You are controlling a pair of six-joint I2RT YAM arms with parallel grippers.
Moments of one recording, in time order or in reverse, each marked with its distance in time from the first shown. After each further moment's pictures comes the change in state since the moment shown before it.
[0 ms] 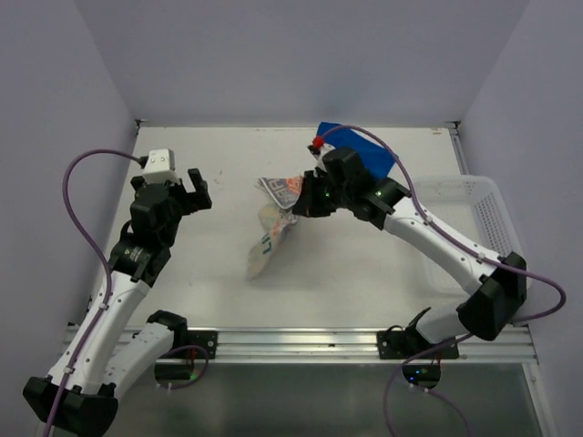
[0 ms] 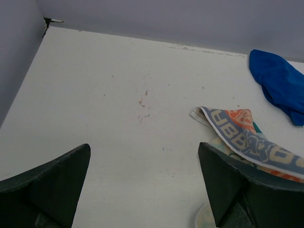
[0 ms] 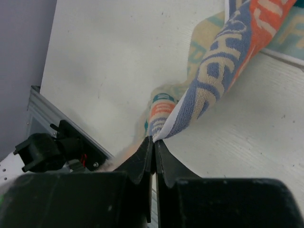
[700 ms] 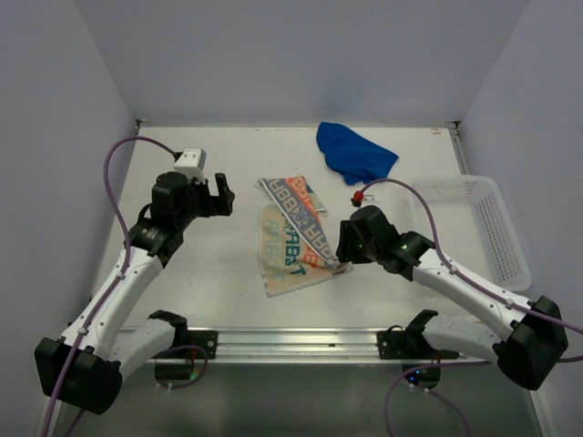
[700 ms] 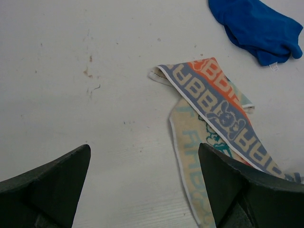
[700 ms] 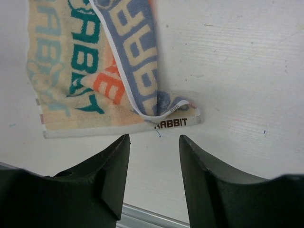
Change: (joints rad) left arm 0.002 0.170 0.000 0.004 0.281 0.006; right arm -0.007 -0.428 -0.653 0.019 0.322 0.039
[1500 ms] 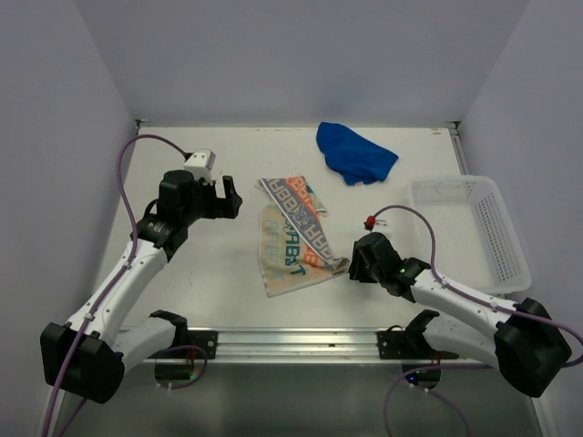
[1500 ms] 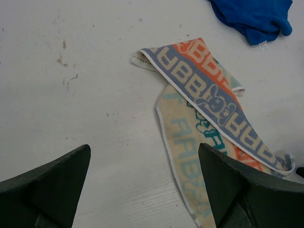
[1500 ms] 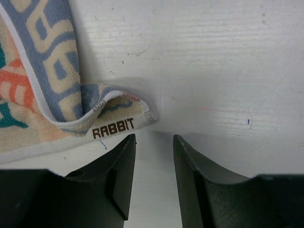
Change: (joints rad) left arm 0.000 0.078 0.000 0.005 0.108 0.000; right arm -0.024 -0.049 -0.357 0.250 0.080 0.083
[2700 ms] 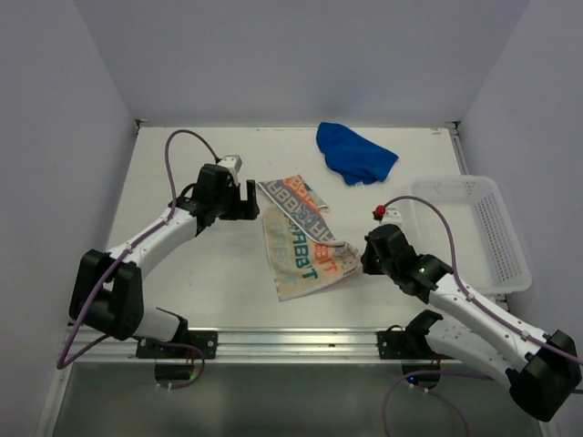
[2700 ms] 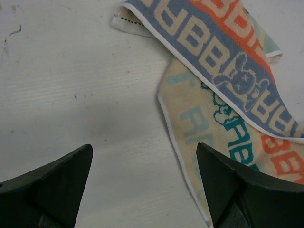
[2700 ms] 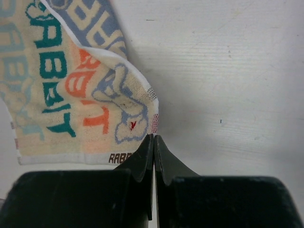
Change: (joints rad) left arm -0.067 0.347 0.061 0.018 -0.014 -0.090; right arm -0.034 -0.148 0.131 -0.179 0.018 -0.106
